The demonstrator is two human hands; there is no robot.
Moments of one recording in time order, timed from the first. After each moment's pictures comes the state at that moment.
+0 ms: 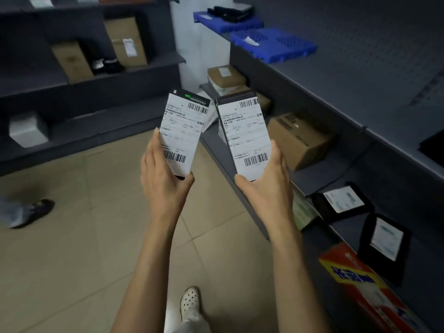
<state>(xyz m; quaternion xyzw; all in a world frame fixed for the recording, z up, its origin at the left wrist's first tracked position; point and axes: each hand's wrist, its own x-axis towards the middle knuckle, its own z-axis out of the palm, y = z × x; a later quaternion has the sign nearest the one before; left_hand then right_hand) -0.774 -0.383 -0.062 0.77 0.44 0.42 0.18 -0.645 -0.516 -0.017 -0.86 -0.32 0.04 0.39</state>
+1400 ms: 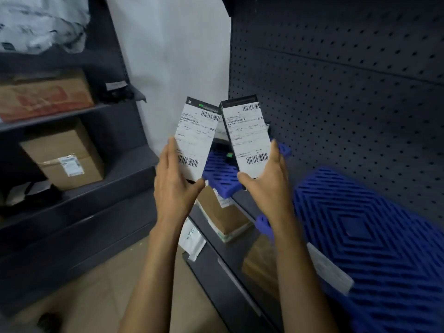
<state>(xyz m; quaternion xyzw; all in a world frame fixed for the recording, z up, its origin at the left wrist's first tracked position) -0.222 0.338 0.018 0.82 0.34 0.38 0.25 -0.097 0.206 0.040 -0.86 -0.29 -0.01 0.43</state>
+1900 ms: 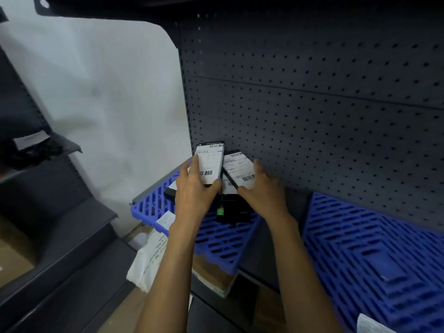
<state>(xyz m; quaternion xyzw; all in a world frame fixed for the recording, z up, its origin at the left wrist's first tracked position) -0.047 0.451 0.032 0.89 0.21 0.25 0.33 0.018 0.304 0.037 -0.93 -0.18 0.00 0.32</state>
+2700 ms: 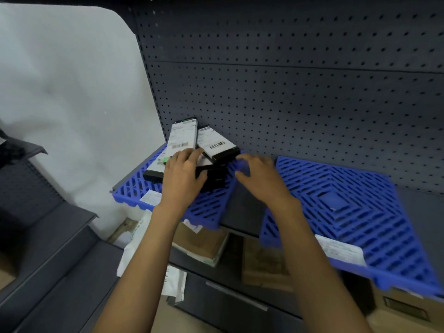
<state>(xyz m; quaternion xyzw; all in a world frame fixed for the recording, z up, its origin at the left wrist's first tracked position) -0.080 0.429 0.031 0.97 0.04 0.21 0.14 -0.042 0.239 0.038 -0.94 -0.19 -0.04 0.29</state>
